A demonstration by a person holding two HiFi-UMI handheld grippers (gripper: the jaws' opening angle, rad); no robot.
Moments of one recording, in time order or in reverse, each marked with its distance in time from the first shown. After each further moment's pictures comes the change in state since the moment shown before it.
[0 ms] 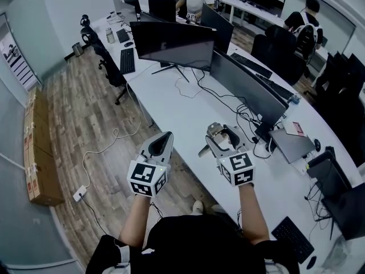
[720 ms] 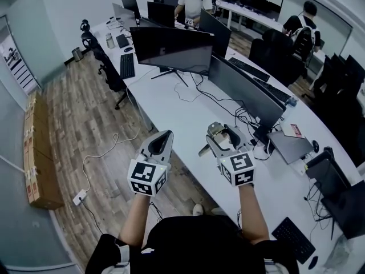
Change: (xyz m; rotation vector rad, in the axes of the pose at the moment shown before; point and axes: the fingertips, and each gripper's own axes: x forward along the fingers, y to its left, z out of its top) left arm -0.004 -0.004 0.017 0.044 -0.034 -0.007; right arm -0.012 -0.002 0.017 -0.011 -0.038 -0.028
